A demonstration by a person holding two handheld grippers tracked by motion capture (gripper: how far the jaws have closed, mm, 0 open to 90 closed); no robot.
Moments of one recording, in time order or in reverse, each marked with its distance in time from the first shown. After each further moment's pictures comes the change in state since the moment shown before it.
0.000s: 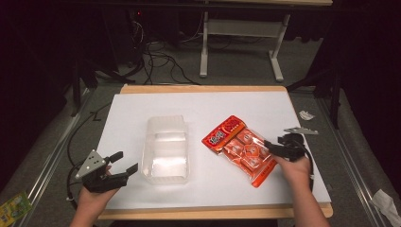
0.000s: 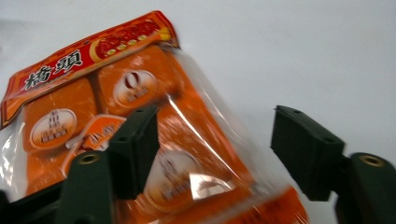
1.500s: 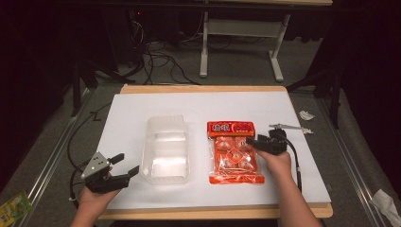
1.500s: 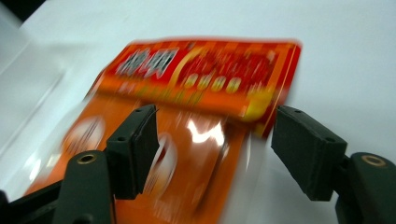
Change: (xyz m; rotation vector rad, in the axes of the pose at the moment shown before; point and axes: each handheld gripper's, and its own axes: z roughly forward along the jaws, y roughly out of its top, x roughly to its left) left arm 0.001 -0.005 0.003 0.037 0.018 0.023; right arm 0.027 0.018 0.060 -0.010 0.196 0.083
